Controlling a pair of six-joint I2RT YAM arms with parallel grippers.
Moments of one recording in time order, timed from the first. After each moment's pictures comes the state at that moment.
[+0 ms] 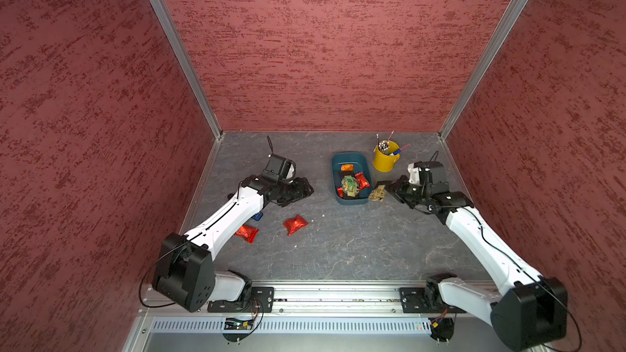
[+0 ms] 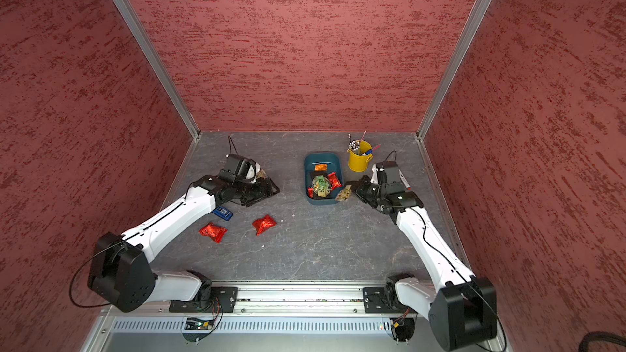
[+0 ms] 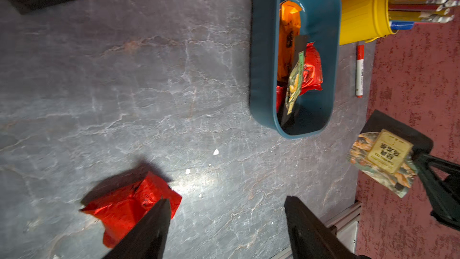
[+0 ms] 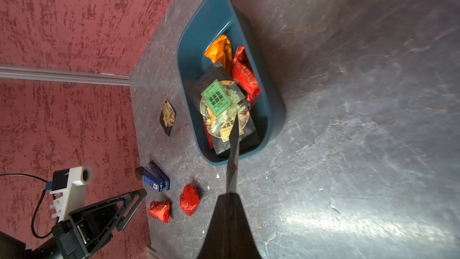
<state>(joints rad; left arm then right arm) -0.41 1.36 1.02 -0.64 0.29 -0.70 0.23 1.18 0.91 -0.48 -0.37 0.87</state>
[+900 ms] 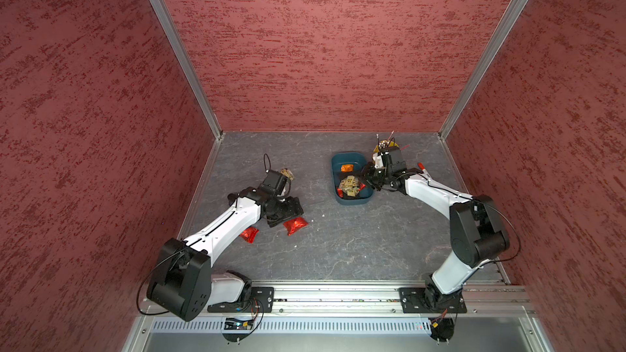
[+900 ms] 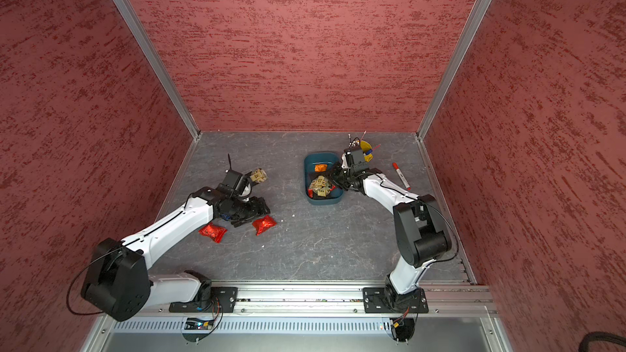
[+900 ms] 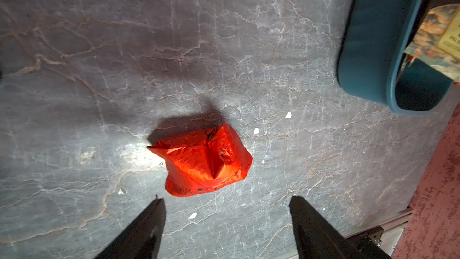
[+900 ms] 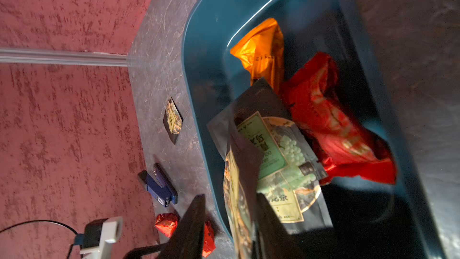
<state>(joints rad) -0.40 1.33 0.87 -0.74 0.24 -0.69 0.32 1.69 1.11 -0.19 -0.44 0.94</state>
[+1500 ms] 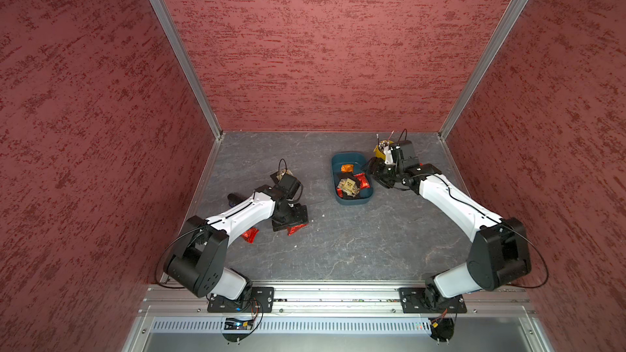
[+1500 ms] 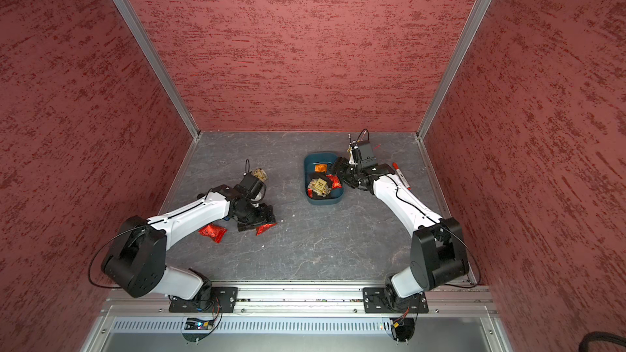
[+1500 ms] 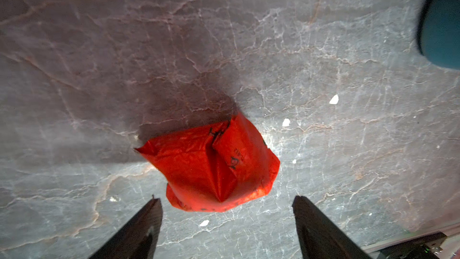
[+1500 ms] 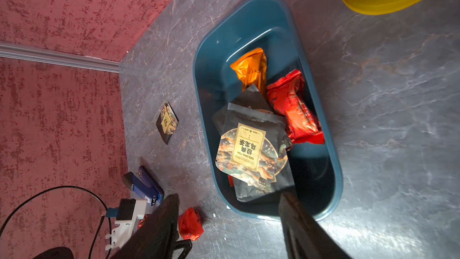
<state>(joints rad) -0.49 1.49 0.90 -0.78 0.17 -0.67 0.32 1.51 1.18 -0.47 -0.30 0.82</state>
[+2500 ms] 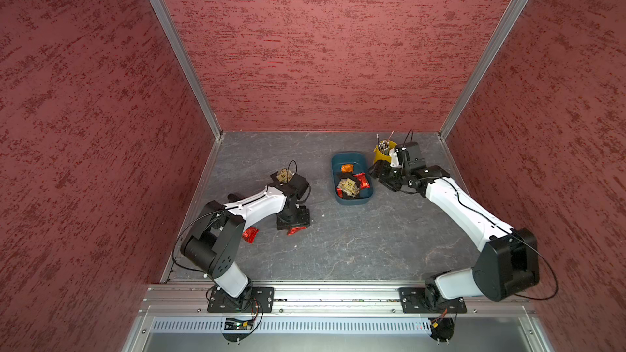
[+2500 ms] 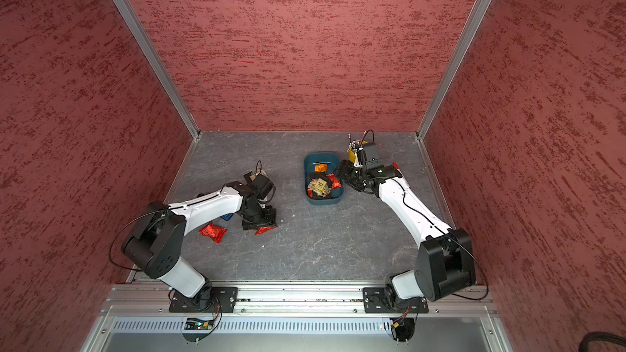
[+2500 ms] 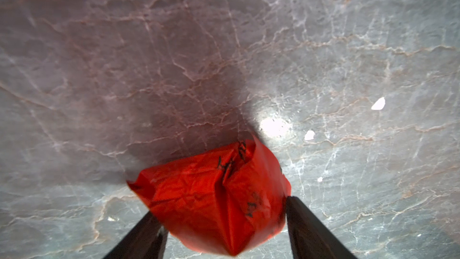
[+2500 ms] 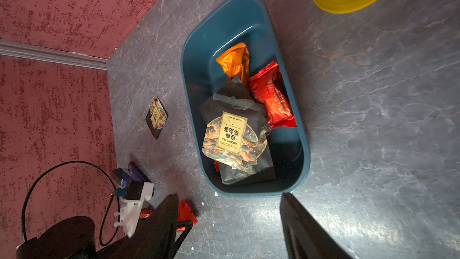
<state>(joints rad) -0.54 1.62 0.97 -0.82 0.12 -0.63 0.29 1.44 1.16 -0.56 -0.28 0.77</state>
